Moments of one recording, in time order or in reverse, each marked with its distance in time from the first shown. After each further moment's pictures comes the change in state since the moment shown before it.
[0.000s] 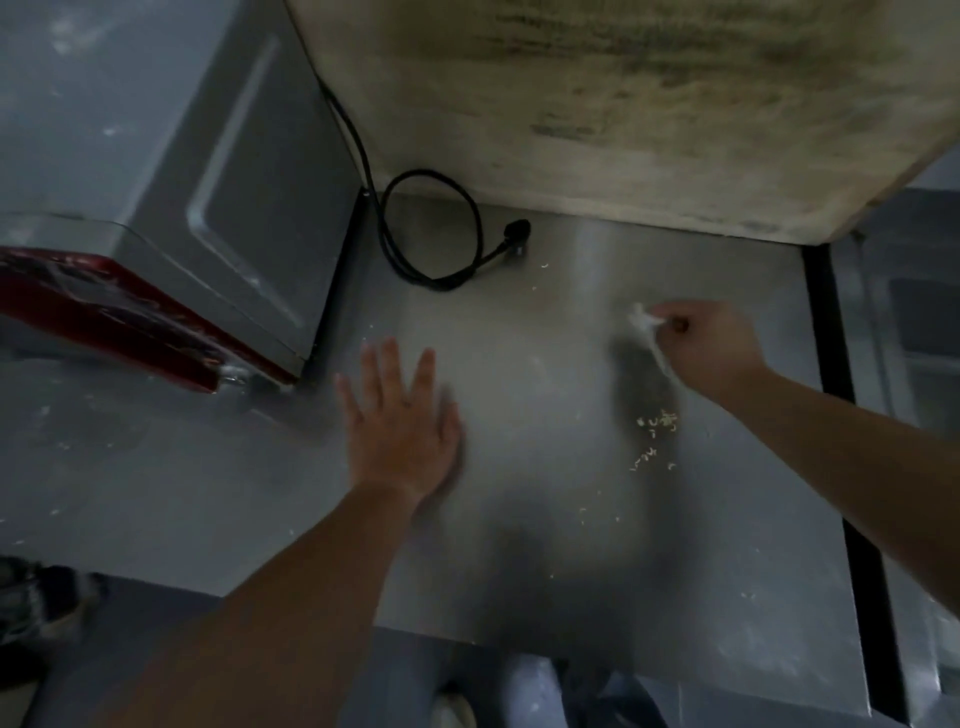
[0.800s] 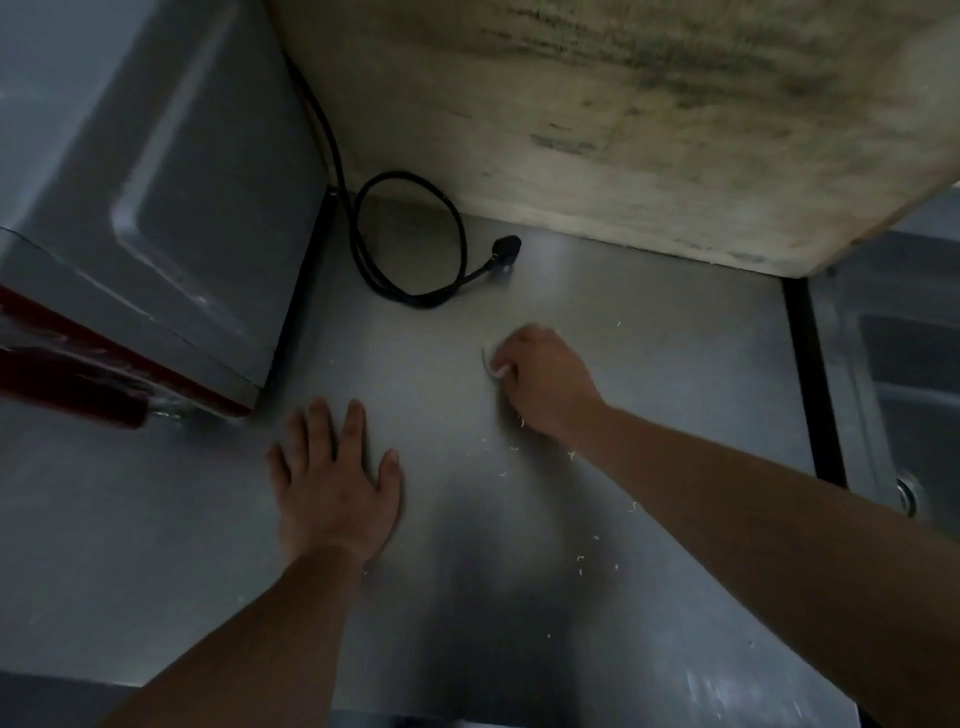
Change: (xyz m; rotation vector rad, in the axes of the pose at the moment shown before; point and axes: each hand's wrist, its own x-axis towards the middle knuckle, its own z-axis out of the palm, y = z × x) left_hand 0.005 -0.043 0.049 -0.147 -0.081 -0.162; right_hand 0.022 -0.085 0.119 -0.170 -0.206 -0.305
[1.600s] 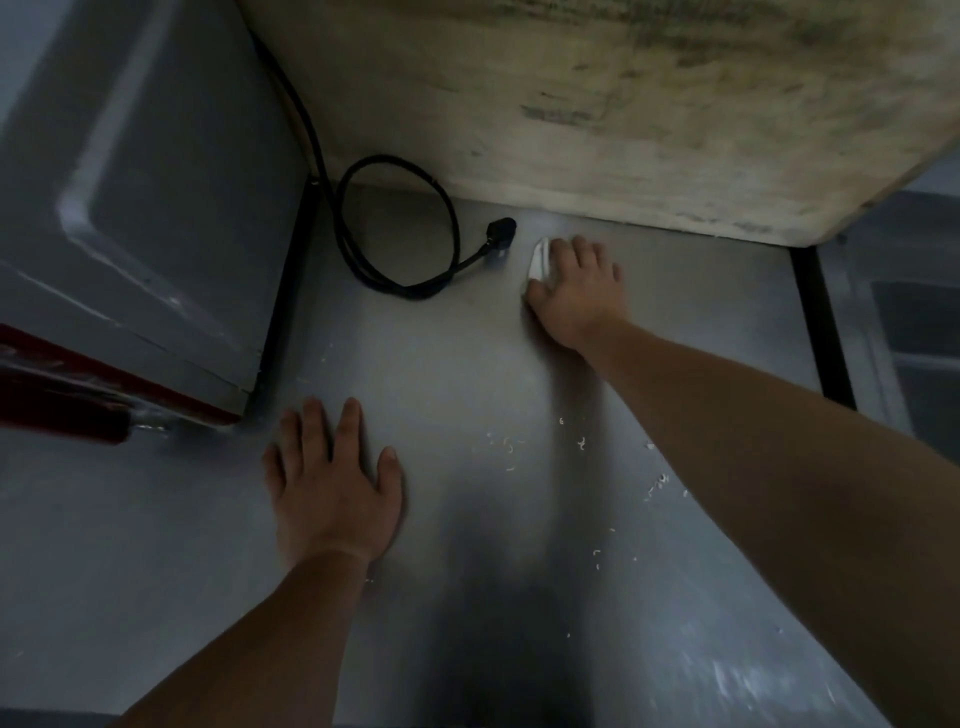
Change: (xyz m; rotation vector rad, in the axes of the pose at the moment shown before) left_hand 0.005 -0.001 0.000 -0.025 0.067 0.007; right_hand 0.069 0.054 -0.014 -0.283 0.096 0.284
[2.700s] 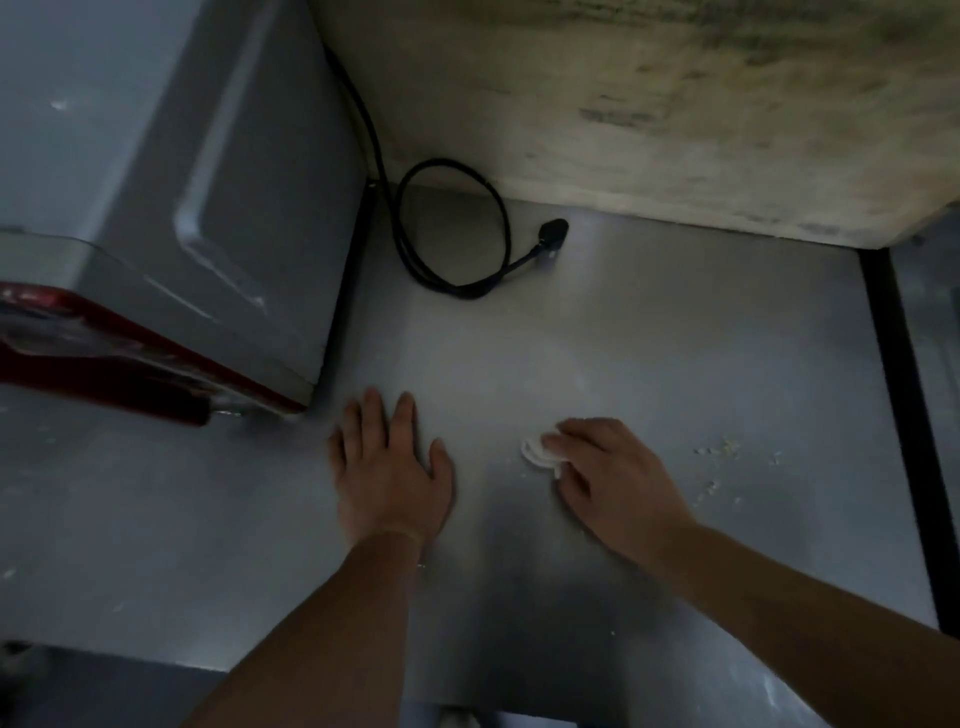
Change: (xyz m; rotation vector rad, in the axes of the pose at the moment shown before) left_hand 0.002 0.003 -0.005 -0.032 0.013 0.010; right_hand -0.189 -0.015 0.024 0.284 0.122 -0.428
